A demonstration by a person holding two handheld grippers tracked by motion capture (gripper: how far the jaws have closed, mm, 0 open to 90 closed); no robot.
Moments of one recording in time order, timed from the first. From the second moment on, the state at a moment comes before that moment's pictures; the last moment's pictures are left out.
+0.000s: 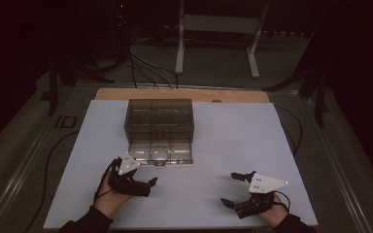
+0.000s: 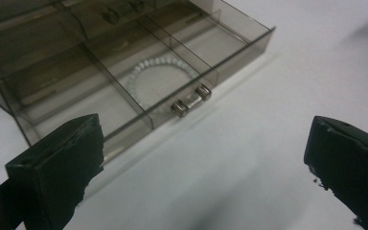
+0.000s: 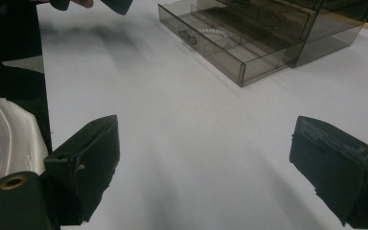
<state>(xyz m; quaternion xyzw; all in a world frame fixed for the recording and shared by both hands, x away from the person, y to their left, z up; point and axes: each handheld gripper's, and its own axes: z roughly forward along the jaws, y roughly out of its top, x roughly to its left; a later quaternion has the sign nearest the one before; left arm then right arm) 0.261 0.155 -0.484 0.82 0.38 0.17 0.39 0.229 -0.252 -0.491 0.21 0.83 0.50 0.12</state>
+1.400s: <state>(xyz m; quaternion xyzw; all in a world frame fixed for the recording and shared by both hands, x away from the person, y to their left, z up) 0.269 0.156 -0.500 0.83 0.37 0.19 0.36 0.229 -0.251 -0.492 0.21 0.83 0.50 0.12</state>
